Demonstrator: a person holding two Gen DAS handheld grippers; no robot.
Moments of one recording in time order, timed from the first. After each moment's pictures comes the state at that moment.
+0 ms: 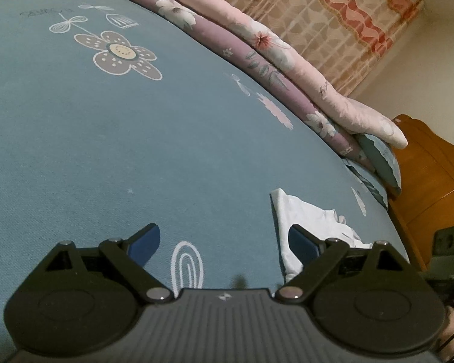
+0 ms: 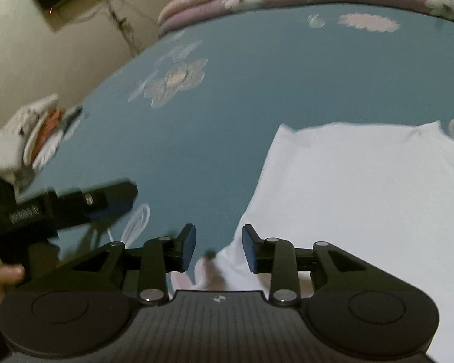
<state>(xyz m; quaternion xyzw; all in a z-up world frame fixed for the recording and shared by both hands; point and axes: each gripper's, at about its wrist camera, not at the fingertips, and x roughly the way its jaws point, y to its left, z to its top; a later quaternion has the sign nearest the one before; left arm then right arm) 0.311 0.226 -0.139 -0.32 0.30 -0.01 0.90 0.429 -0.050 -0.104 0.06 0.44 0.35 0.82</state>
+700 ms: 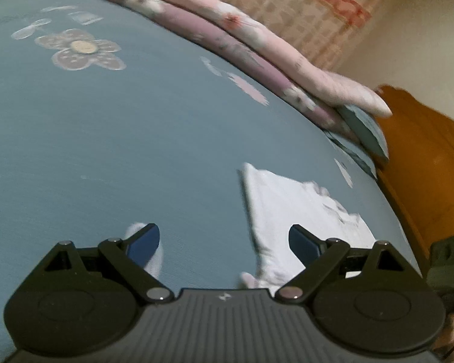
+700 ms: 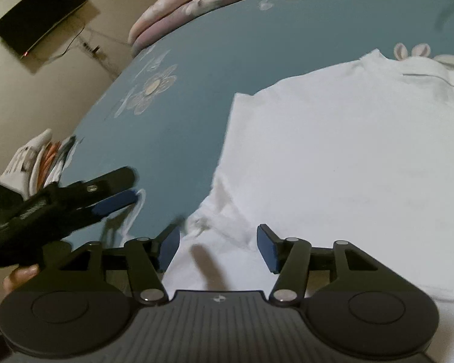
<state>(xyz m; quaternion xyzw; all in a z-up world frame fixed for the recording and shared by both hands) 0.317 0.186 -0.128 -0.27 0.32 -0.07 0.91 0.393 -0.091 -0.112 0.14 0.47 0.32 0.81</state>
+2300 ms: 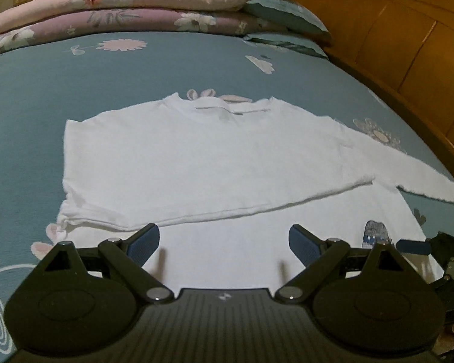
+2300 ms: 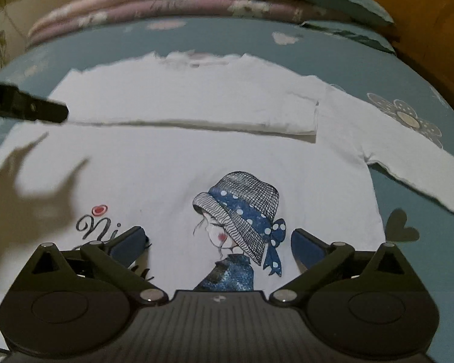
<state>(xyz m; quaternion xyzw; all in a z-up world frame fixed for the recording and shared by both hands) 0.300 -0.030 -0.106 -0.04 0.40 -0.14 0.90 0.239 -0.271 -0.135 -0.01 0.41 0.06 0.91</state>
